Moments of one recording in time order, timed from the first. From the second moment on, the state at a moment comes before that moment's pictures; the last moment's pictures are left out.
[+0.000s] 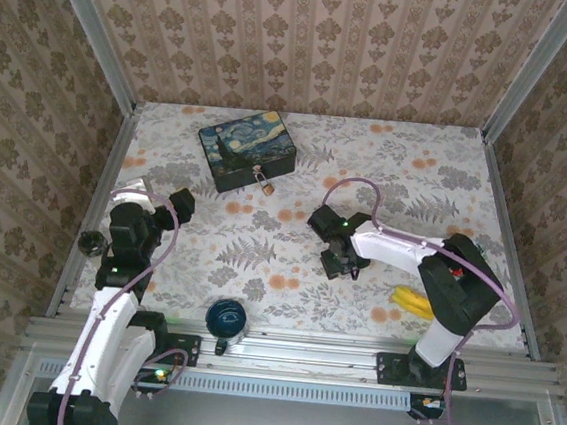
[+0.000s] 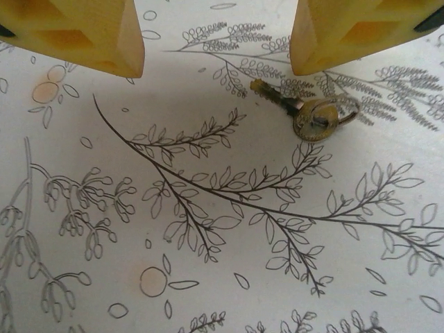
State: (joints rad) left arm -0.05 0.64 0.42 -0.06 0.05 -0.42; right arm 0.70 1.72 1.02 -0.80 0.23 0.34
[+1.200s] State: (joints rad) left arm -0.05 0.67 0.42 -0.03 0.07 -0.44; right arm 0.57 1.82 1.16 -0.62 0.12 0.36
